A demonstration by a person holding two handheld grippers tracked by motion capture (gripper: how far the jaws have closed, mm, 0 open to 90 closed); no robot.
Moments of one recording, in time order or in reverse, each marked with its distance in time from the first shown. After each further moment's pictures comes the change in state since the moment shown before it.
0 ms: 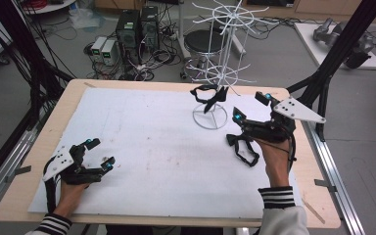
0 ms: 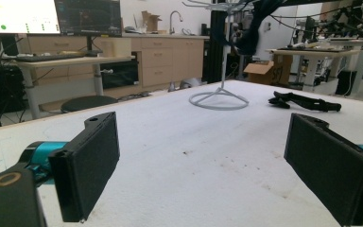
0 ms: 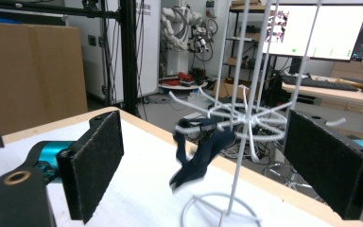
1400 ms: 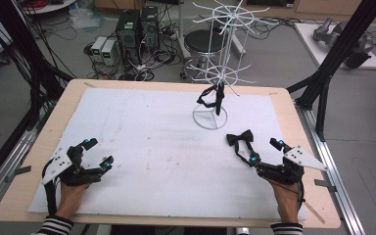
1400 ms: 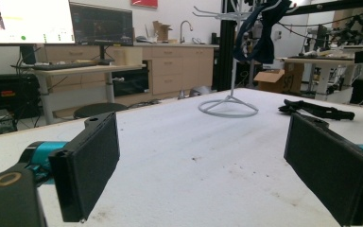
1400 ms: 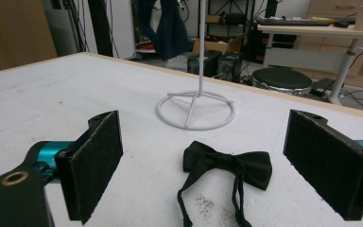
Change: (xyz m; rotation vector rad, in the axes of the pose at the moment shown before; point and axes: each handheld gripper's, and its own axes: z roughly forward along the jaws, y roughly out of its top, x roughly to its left) left arm -0.002 -0.002 -0.003 -0.035 0.045 0.008; right arm -0.014 -0.125 -0.060 0.132 -0.103 0.082
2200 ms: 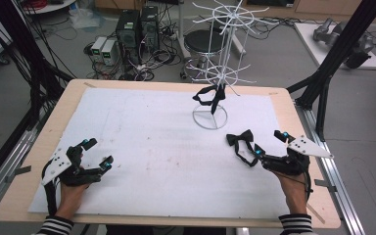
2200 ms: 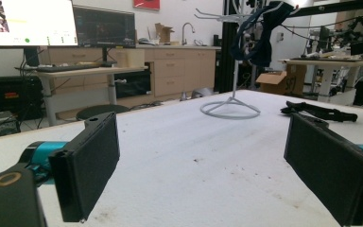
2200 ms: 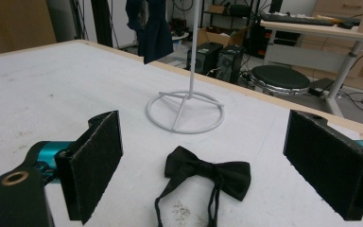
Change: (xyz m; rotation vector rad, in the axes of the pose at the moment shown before) left arm -0.001 0.000 -0.001 -0.010 0.007 -0.002; right arm -0.018 0.024 0.004 0.053 0.011 -0.060
